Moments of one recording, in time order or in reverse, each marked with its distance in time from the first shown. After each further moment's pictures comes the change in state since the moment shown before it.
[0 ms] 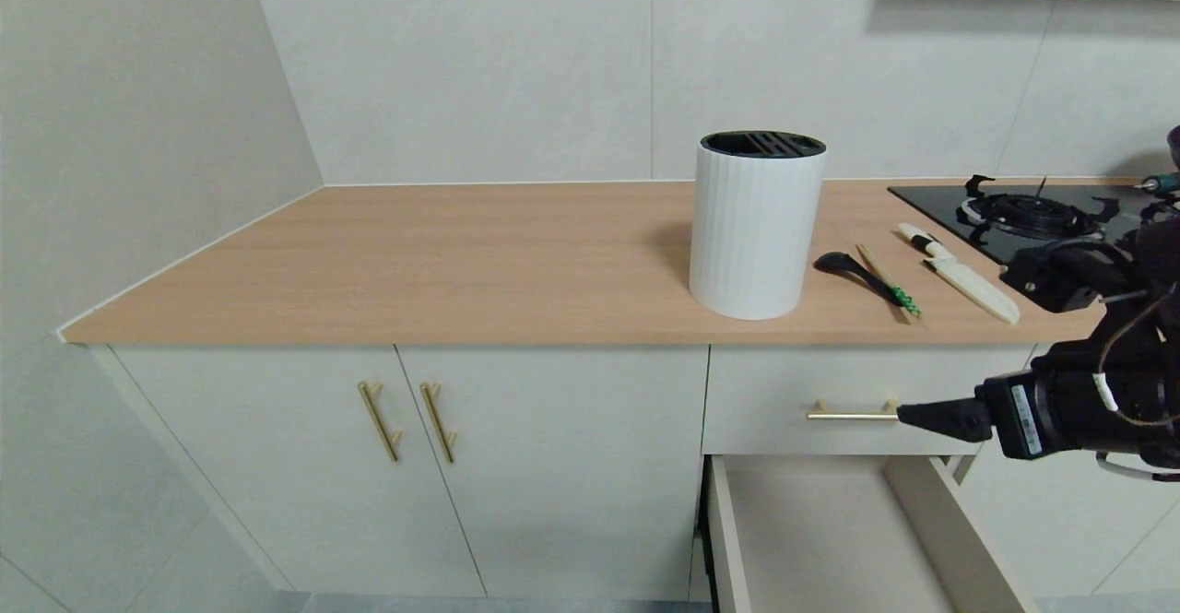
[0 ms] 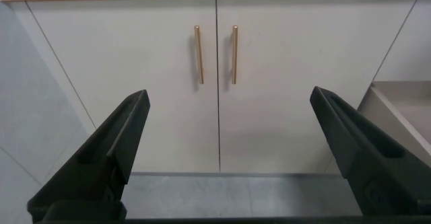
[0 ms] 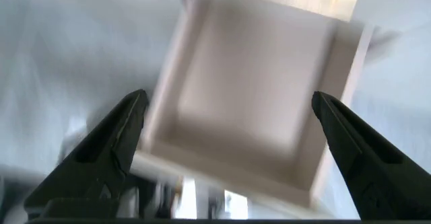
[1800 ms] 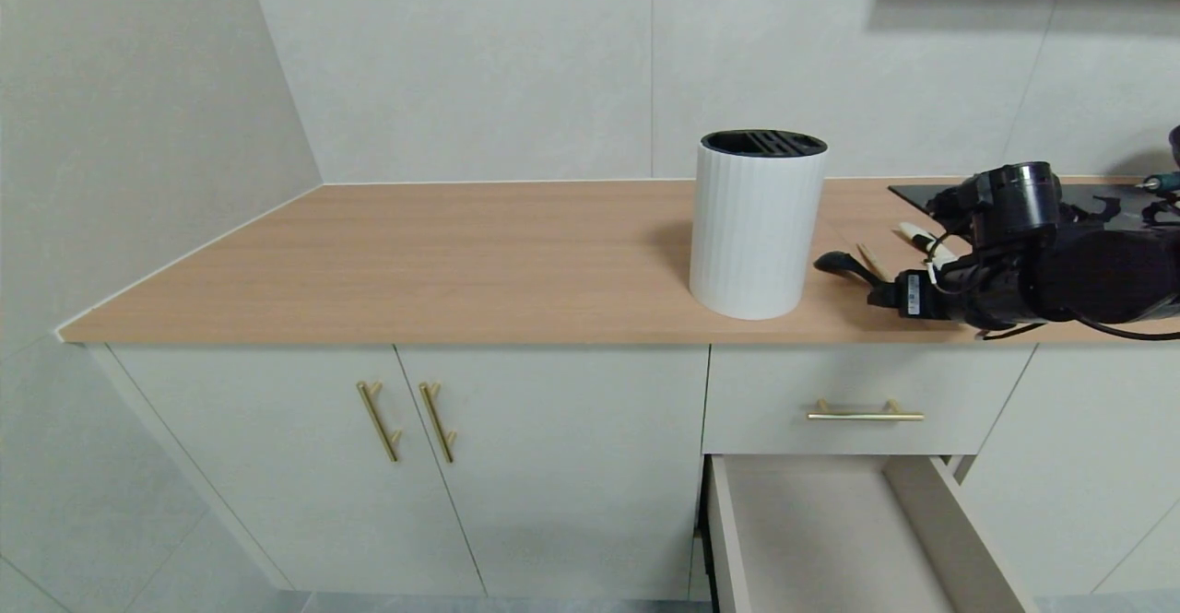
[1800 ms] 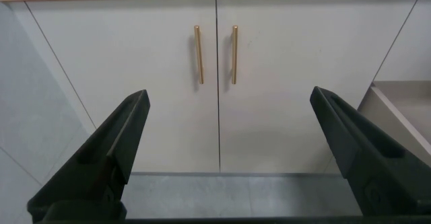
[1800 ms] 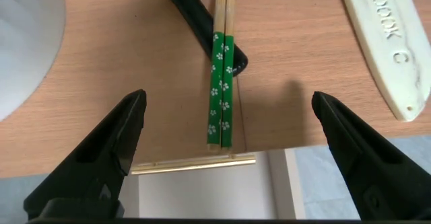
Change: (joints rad) left arm 0.000 0.000 0.000 0.000 0.000 0.000; right arm -0.180 0.527 -0.426 -0.188 -0.236 0.087
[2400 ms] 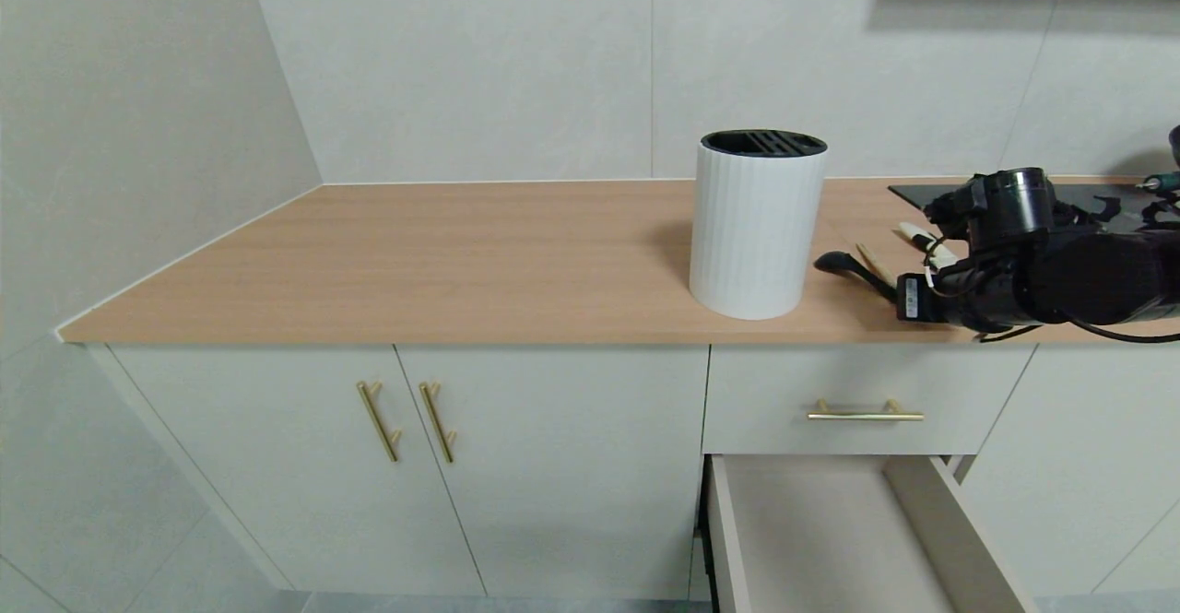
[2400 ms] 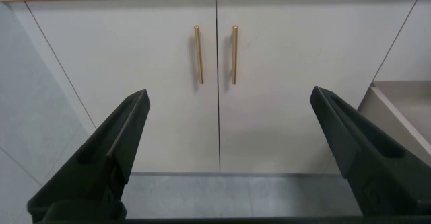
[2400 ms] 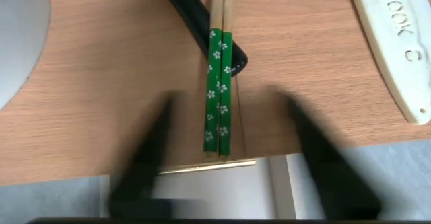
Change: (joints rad) left arm 0.000 0.000 0.000 0.000 0.000 0.000; right arm -0.011 0.021 -0.008 0.001 0.001 0.001
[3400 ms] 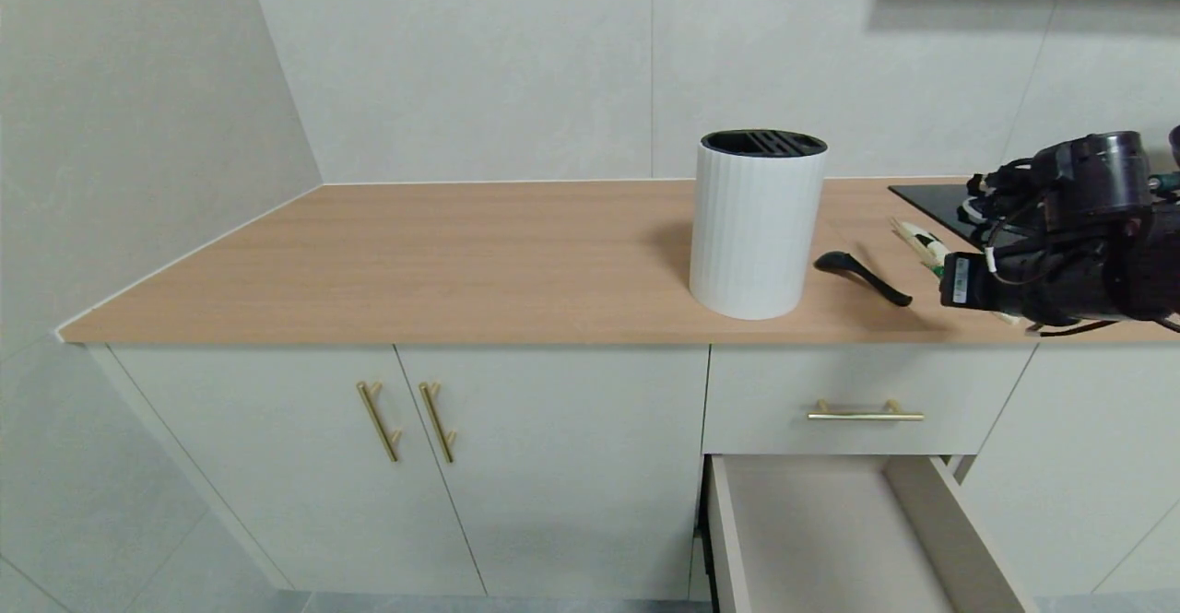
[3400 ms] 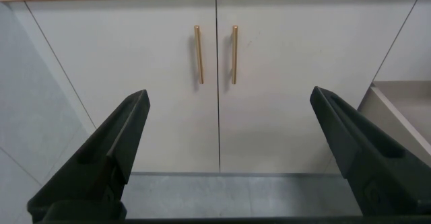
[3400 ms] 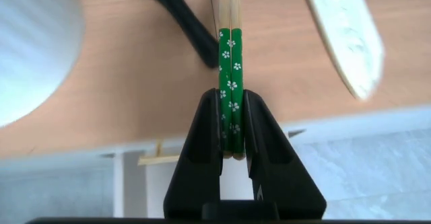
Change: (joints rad) left arm 0.000 0.000 0.000 0.000 0.000 0.000; right arm -0.001 -0.209 0.125 0.009 0.018 0.043
